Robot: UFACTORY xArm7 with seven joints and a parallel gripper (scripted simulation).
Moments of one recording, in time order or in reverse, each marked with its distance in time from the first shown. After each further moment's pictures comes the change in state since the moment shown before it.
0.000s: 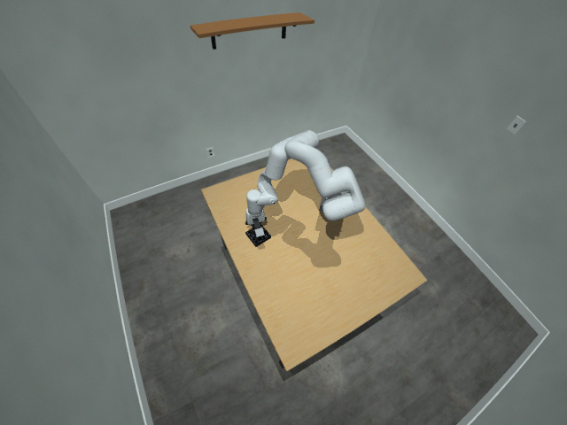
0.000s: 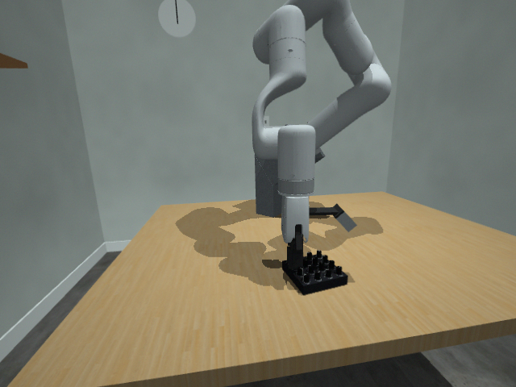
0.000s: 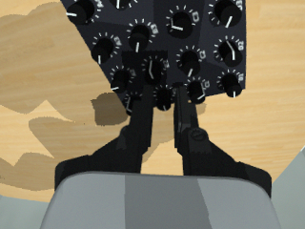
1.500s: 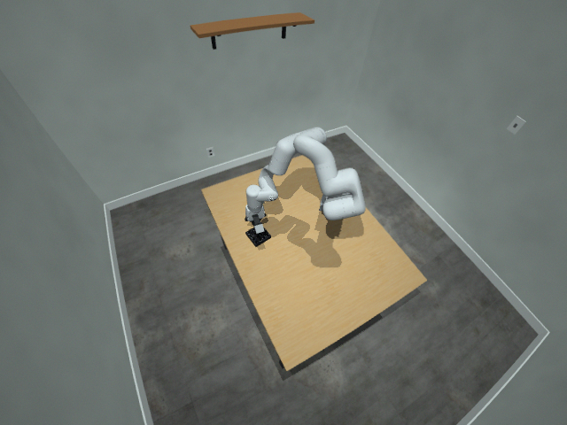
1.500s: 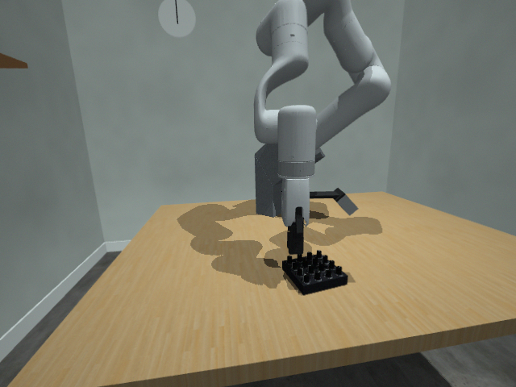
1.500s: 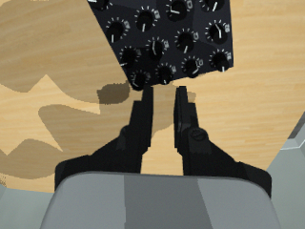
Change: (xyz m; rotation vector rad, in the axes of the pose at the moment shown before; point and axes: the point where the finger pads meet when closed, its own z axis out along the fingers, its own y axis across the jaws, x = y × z) arm 0.000 0.000 -0.036 0.000 0.000 0.000
